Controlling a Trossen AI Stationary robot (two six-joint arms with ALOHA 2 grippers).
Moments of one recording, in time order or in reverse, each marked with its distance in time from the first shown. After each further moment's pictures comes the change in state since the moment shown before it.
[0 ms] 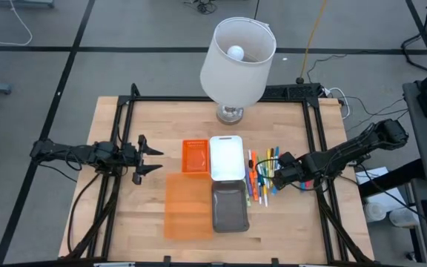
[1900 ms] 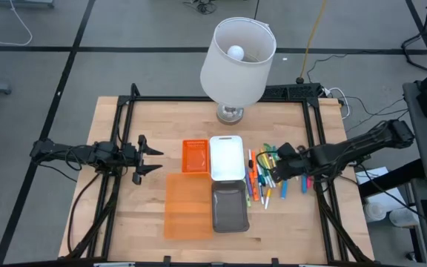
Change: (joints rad) left arm 0.000 0.000 0.000 0.000 0.000 0.000; right arm -0.021 -0.148 0.147 0.061 0.246 -0.269
